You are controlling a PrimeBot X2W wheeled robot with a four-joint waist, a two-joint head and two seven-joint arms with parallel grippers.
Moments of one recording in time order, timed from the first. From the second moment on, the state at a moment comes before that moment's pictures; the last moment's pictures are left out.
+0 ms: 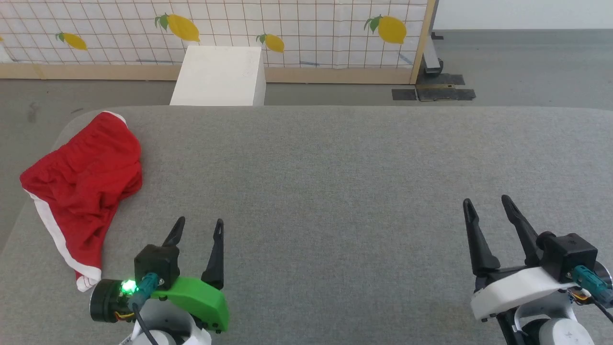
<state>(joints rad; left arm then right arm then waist) -0.01 0.12 -0.12 0.00 -0.12 -0.01 -0.02 0.00 -0.05 -0.02 -0.02 0.13 0.13 -0.07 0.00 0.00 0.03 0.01</state>
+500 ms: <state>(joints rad) -0.01 0.15 -0.14 0.03 -0.14 0.02 0.00 0.02 -0.05 0.02 -0.03 0.16 0.13 -0.03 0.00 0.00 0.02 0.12</state>
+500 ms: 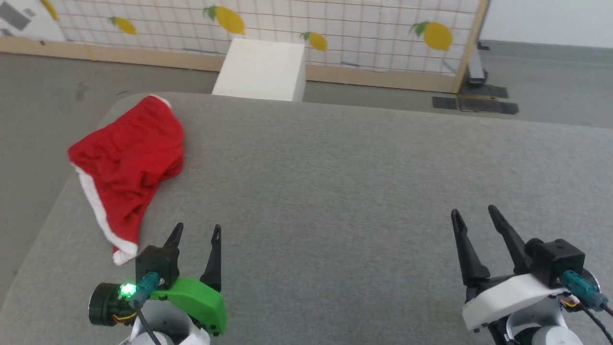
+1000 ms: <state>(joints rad) -0.02 0.17 -0.16 0.04 -0.11 0.03 0.01 0.06 -0.05 0.05 -0.04 0.20 0.13 0.00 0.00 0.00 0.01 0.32</state>
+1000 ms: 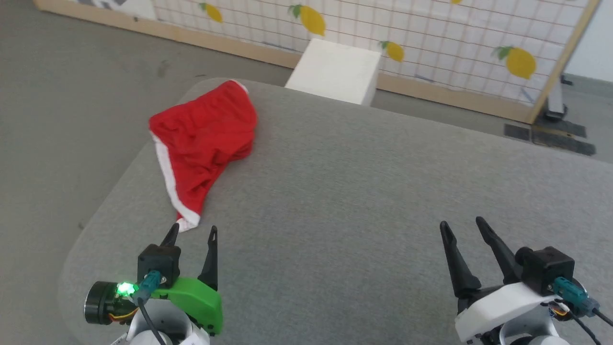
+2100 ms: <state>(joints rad) -0.04 0.18 -0.19 0.05 -0.14 0.04 0.05 0.09 -0.05 0.07 -0.08 0.20 0.13 0.02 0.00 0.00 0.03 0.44</state>
